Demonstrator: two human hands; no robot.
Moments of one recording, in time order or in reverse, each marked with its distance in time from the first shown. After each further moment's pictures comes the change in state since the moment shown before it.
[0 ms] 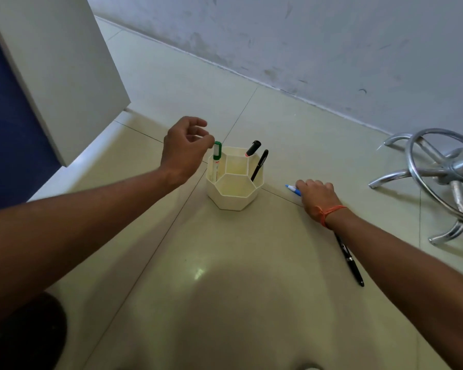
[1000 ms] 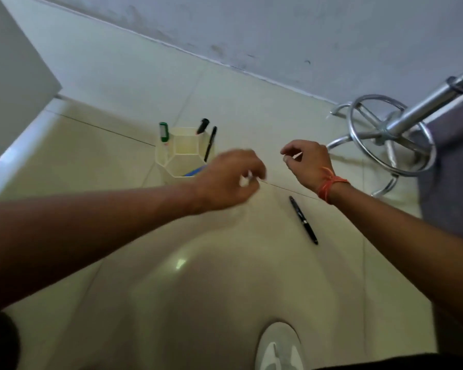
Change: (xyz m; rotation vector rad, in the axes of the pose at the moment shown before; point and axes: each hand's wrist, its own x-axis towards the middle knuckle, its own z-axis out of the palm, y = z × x) left_hand -0.091 0.040 0.105 0.255 -0.630 0.748; right_hand -0.084 0.033 -0.083 0.774 0.313 0.246
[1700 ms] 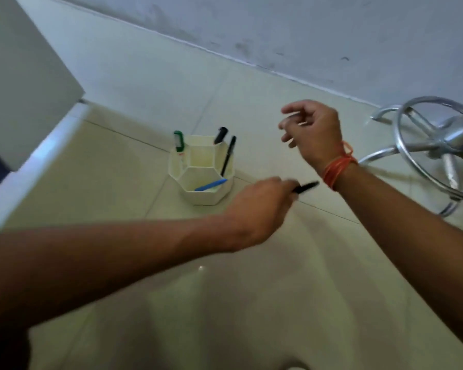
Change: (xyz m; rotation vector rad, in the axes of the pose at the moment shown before) left_hand 0.015 0.023 0.022 0.107 -0.132 -0.366; right_hand 0.070 -0.056 0.026 0.541 0.069 -0.034
